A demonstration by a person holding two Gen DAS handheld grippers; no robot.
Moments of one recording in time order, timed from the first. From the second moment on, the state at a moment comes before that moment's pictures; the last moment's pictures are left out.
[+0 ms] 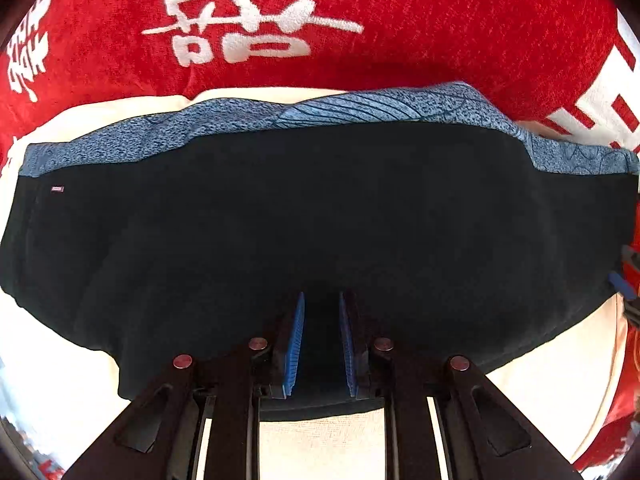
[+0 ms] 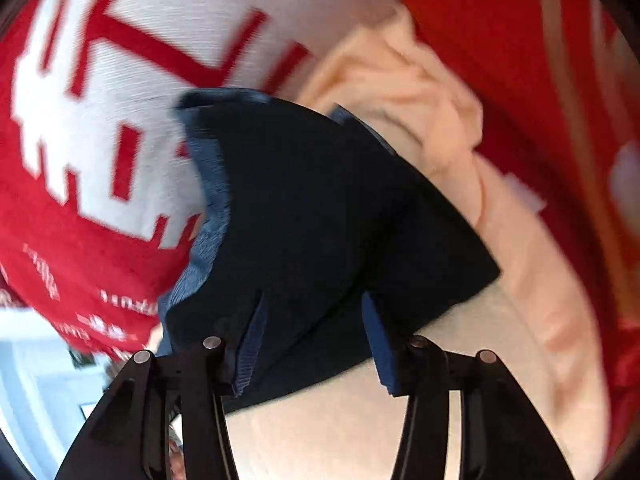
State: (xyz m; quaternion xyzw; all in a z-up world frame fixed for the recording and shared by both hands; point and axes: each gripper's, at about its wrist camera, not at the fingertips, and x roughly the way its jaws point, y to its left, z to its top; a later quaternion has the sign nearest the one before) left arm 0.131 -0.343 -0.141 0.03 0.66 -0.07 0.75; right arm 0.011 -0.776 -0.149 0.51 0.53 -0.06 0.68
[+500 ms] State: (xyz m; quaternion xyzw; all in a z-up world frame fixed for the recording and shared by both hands) left arm 0.129 -0.304 -0.119 0.05 0.65 -0.02 0.76; right arm -0.003 -0.757 -0.145 0.45 0.59 -0.06 0.67
